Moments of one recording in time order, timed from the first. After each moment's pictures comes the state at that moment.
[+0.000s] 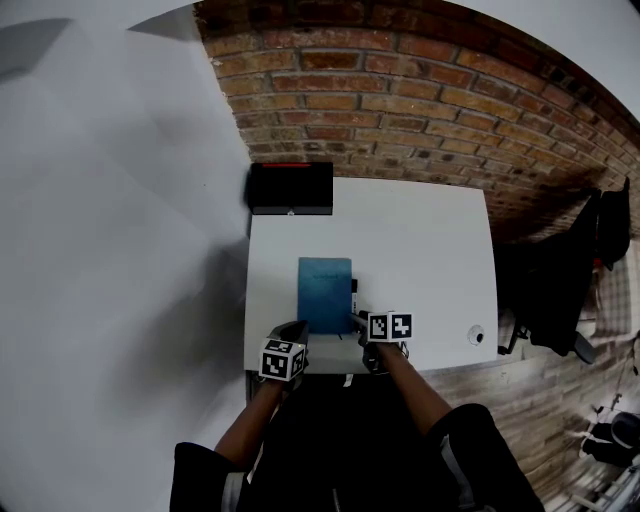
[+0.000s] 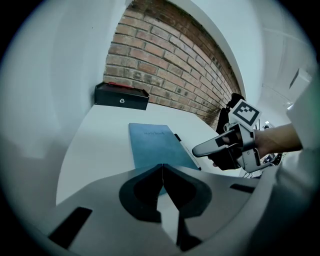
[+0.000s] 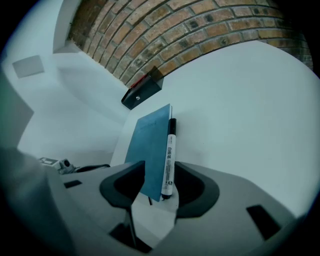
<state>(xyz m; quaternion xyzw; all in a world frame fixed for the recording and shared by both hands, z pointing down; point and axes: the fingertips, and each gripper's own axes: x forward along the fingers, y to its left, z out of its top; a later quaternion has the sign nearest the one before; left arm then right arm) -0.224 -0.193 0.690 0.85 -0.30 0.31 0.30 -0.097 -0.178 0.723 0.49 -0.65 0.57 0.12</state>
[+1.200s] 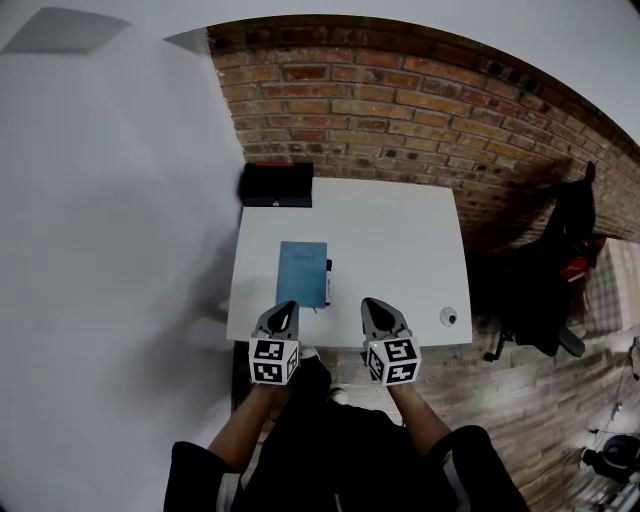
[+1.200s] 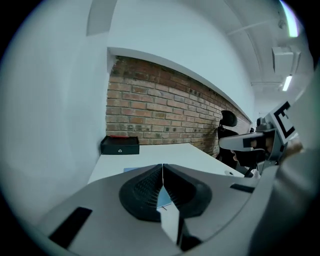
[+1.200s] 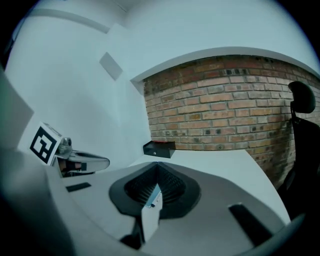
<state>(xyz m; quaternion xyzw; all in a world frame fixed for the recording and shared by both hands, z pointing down) -0.197 -0.121 0.538 0.89 -0.39 0.18 0.14 -0.042 -0.075 0.512 0.63 -0.75 0.17 0.09</state>
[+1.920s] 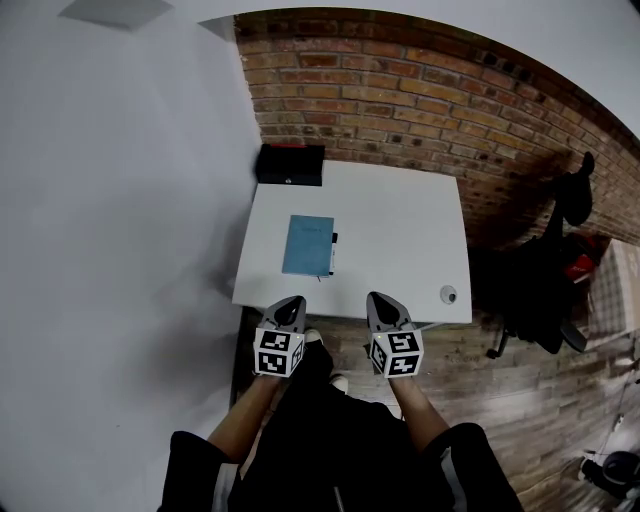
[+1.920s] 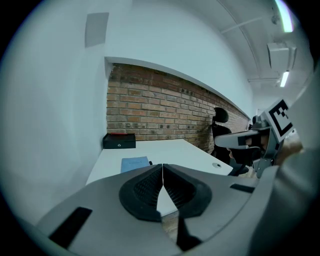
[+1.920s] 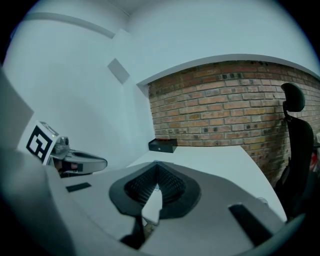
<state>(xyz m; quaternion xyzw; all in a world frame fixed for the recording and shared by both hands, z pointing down) -0.209 -0.022 0.538 0.89 -0.40 0.19 0.13 -0.054 0.012 0.514 0.63 -0.76 0.17 0.09</state>
